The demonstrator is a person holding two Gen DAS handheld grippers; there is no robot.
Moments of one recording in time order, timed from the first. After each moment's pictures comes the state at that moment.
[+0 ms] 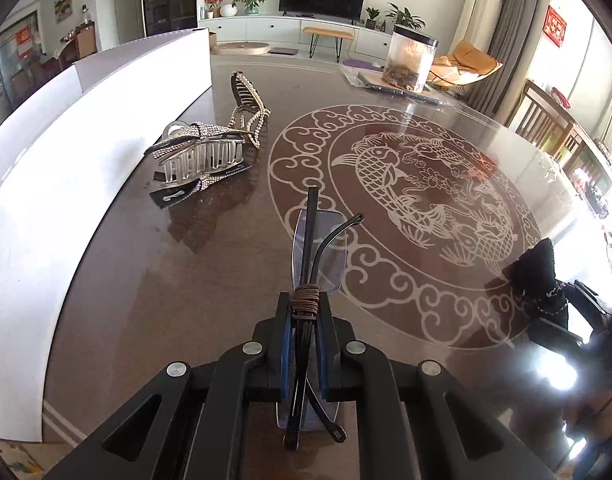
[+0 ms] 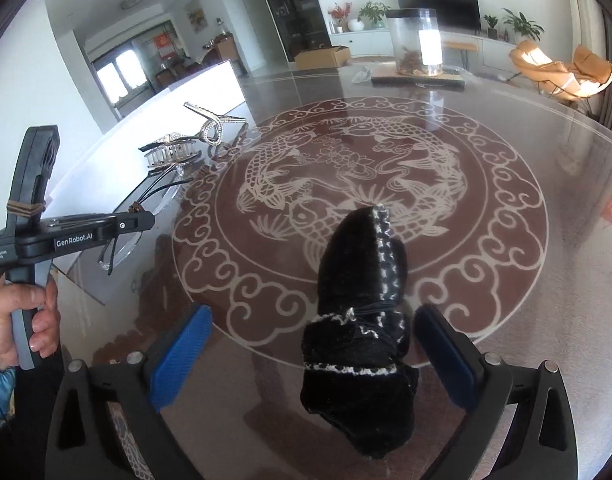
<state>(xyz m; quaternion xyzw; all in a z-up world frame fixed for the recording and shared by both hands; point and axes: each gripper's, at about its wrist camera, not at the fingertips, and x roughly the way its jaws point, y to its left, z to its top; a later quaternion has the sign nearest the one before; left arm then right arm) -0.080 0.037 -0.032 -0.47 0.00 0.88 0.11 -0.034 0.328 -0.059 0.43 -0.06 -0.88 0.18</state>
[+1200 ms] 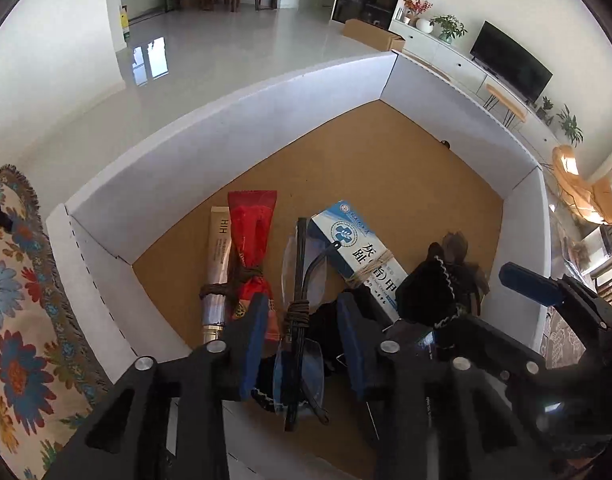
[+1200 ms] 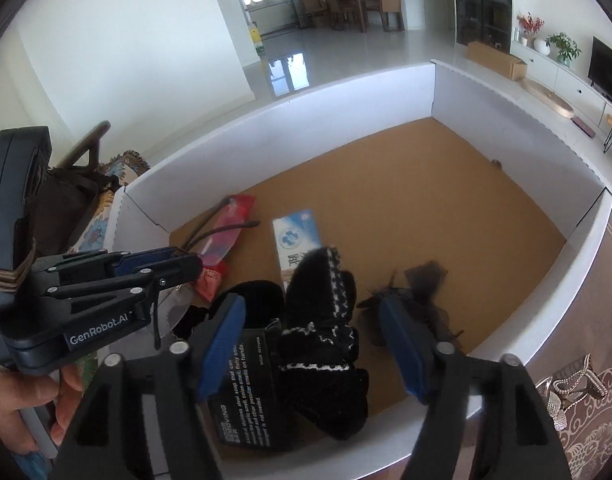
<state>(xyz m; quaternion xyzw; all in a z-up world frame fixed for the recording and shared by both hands) -0.134 -0.297 0.013 -0.50 -0.17 0.84 -0.14 -0.198 -0.140 0.018 0.46 0.10 -0.79 0.39</state>
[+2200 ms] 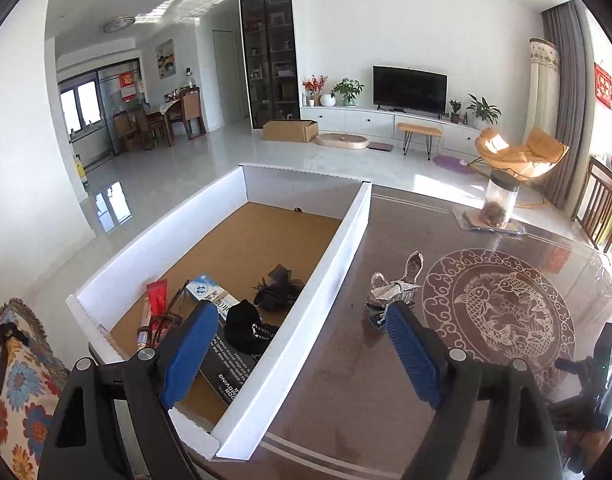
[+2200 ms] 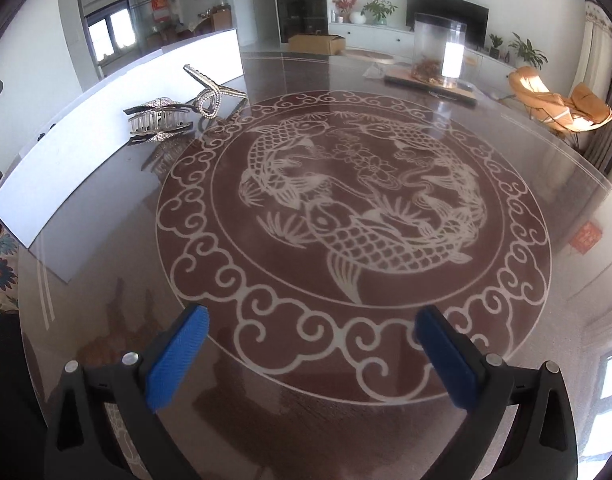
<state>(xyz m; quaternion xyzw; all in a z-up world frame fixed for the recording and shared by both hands) -0.039 -0.084 0.115 -0.32 0.01 0.95 -0.06 -0.046 0.278 -0.058 0.45 0.04 -0.88 0.13</state>
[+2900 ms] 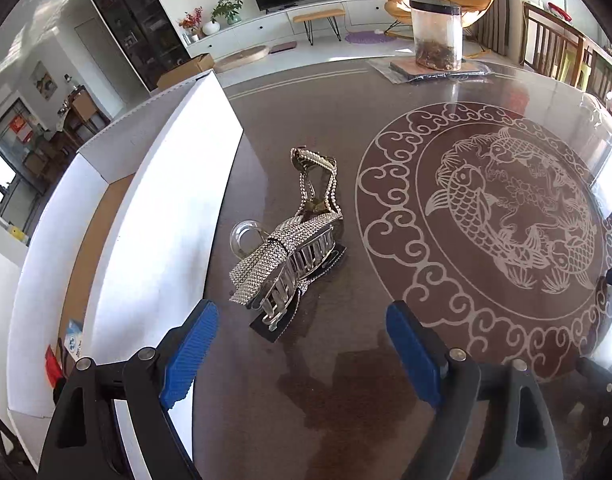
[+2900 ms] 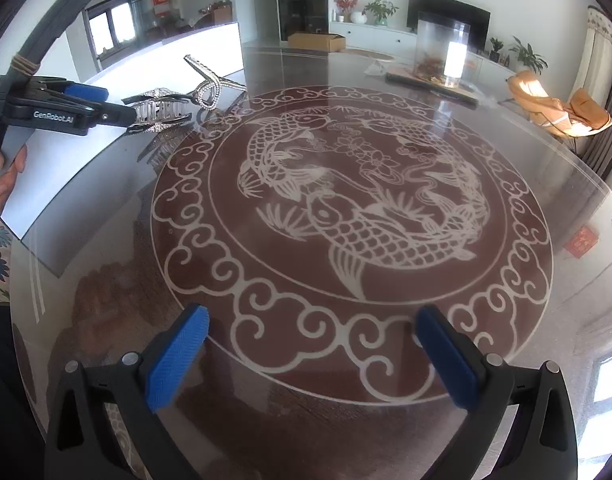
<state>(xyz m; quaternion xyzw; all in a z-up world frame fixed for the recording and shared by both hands) -0.190 0.036 -0.021 -0.48 0.18 0.86 0.06 -0.045 0.266 -0.067 0.45 0.05 -0.88 0.12</state>
